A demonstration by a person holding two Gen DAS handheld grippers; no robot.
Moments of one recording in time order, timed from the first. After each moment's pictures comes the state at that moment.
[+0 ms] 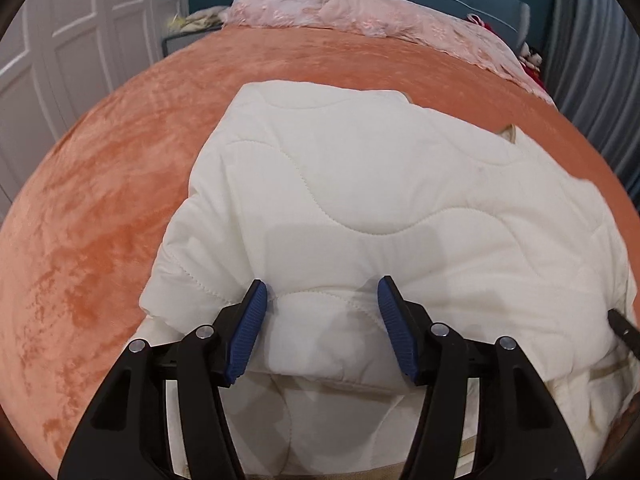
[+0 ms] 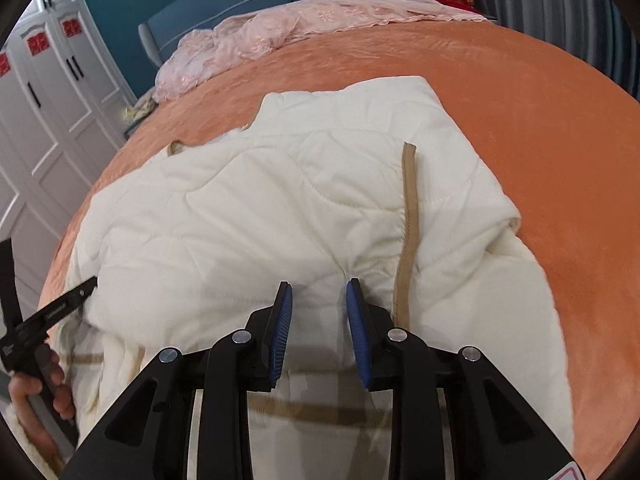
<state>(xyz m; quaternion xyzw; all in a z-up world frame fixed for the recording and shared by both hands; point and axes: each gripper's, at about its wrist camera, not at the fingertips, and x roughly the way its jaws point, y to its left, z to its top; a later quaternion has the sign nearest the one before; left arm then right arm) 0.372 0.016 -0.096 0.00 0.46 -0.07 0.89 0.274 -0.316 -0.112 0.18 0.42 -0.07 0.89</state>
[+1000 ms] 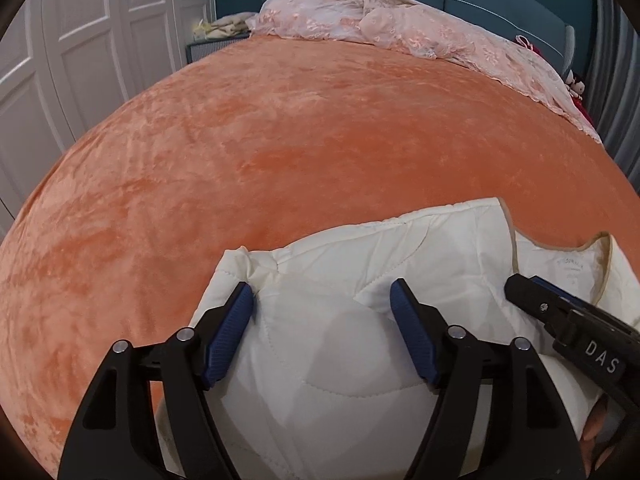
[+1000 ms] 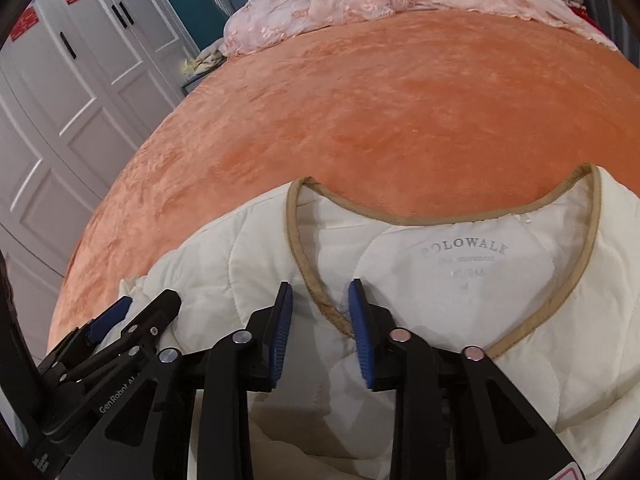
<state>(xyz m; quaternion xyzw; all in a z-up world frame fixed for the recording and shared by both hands) 0.532 0.014 -0.115 -0.02 0.44 -0.01 0.90 0.552 -0.174 -0.133 0.15 0.45 0.06 0.88</state>
